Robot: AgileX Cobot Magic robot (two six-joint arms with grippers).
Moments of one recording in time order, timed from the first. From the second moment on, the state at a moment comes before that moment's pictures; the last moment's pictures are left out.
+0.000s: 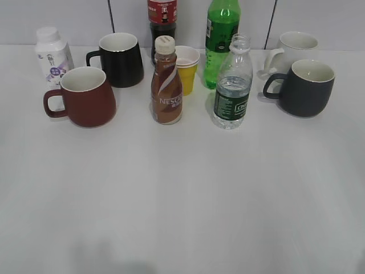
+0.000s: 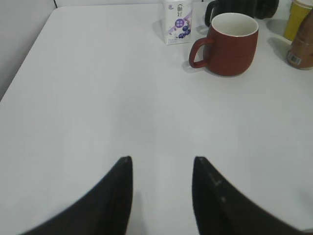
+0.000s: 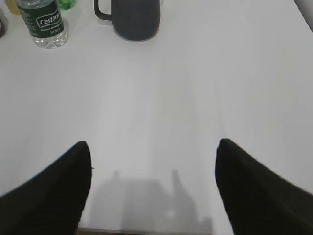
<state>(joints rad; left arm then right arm) -0.06 -0.01 -0.53 0.01 1.07 -0.01 0.01 -0.01 -0.50 0.08 1.04 -0.07</state>
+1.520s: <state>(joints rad) -0.07 0.00 -0.55 -0.02 0.89 -0.01 0.01 0.00 -0.52 0.10 0.98 -0.07</state>
